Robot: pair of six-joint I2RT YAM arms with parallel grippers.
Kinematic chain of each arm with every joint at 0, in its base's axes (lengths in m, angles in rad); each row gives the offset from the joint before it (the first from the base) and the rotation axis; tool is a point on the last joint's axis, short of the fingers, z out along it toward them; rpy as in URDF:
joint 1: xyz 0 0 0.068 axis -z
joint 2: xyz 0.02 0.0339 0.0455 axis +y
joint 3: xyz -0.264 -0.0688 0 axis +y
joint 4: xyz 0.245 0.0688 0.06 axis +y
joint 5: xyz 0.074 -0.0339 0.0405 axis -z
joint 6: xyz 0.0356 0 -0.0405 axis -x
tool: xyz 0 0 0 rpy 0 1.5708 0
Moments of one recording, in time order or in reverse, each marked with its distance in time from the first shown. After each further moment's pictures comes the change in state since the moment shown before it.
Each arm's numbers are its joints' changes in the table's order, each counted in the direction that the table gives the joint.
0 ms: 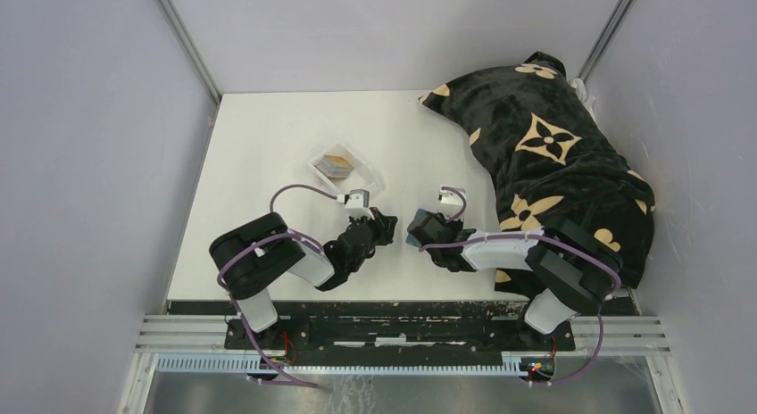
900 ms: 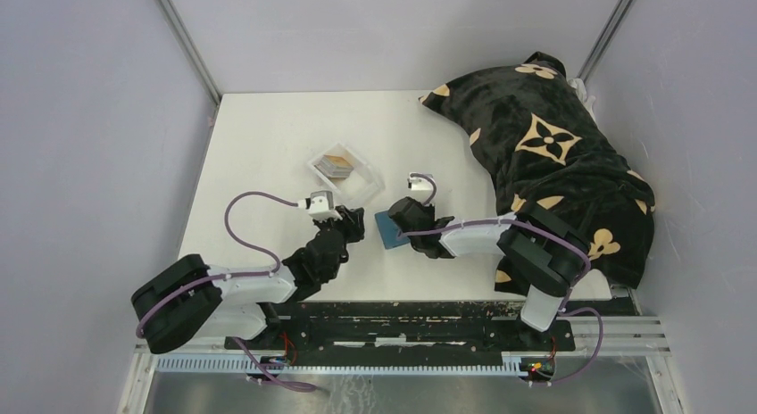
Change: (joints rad) left arm 0.000 -0.494 0.152 0.286 -0.260 -0.067; right arm 0.003 0.215 -0.214 -0.193 -0.118 0.161
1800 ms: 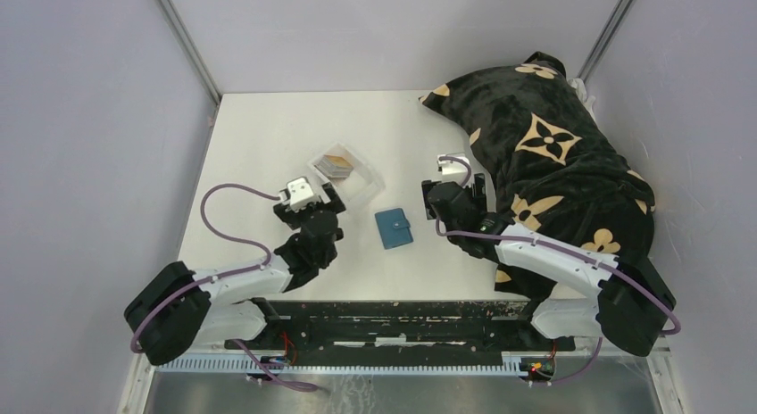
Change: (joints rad) left arm -0.107 -0.059 -0.145 0.243 -0.421 -0.206; right arm 0.081 -0.507 0.056 0.263 0.071 0.363
